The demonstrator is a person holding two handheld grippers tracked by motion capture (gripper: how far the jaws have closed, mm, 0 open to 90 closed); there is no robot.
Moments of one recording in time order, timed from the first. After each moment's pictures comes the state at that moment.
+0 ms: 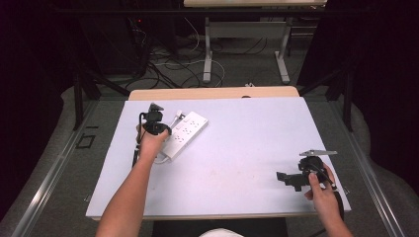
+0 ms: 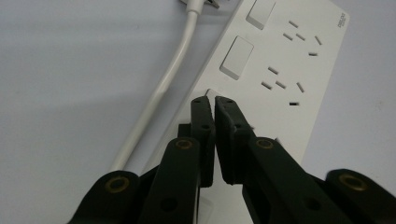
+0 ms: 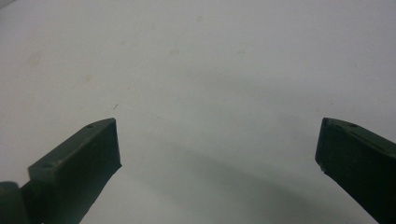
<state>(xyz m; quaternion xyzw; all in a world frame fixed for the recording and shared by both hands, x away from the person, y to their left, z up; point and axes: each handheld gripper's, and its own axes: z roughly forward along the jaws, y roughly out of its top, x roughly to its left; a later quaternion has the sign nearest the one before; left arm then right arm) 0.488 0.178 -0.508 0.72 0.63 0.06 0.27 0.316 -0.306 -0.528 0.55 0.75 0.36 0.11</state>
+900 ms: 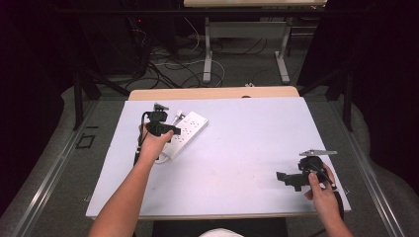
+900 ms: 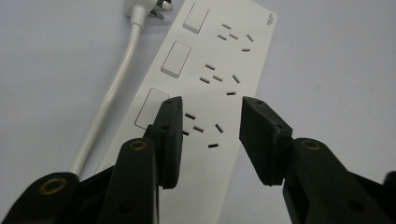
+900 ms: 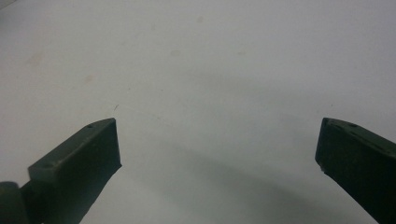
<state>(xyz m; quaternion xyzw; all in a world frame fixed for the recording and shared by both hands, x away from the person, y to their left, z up) 0.466 0.159 -0.486 0.75 0.59 0.06 0.31 0.316 -0.306 -0.528 0.54 0.75 0.37 0.11</state>
